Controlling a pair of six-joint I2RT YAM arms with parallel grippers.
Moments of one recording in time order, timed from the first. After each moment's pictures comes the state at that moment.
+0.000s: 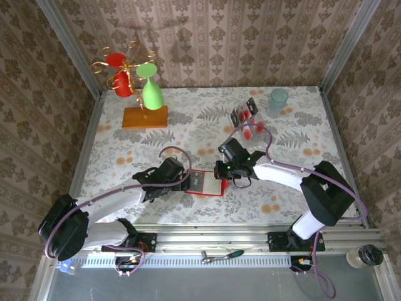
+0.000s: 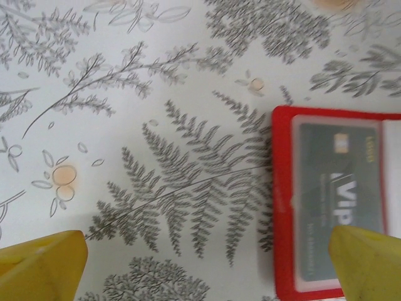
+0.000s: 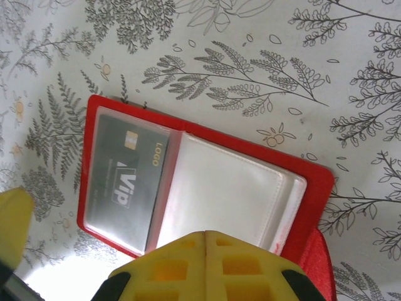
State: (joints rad) left arm -0.84 1.20 0.60 -0.42 -0.26 -0.64; right arm 0.69 1.58 0.90 -0.32 -0.19 0.67
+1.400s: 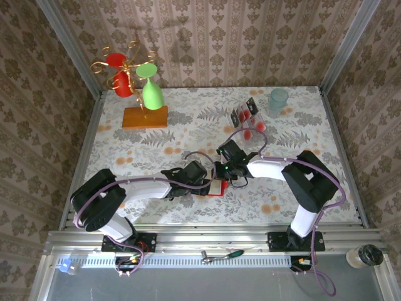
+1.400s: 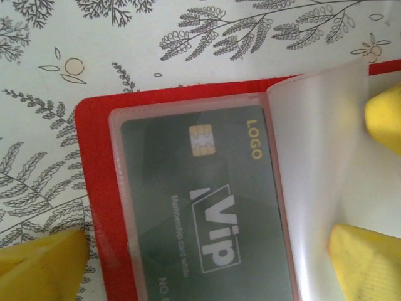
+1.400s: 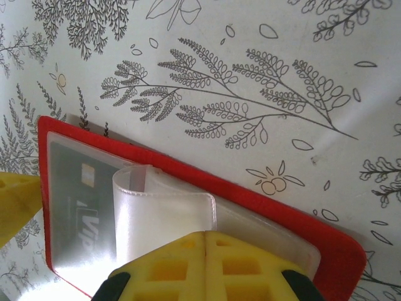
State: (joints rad) left arm -0.99 1.54 0.71 -0.25 -0.22 -0.64; right arm 0.65 1.74 0.88 -0.15 -0.29 0.71
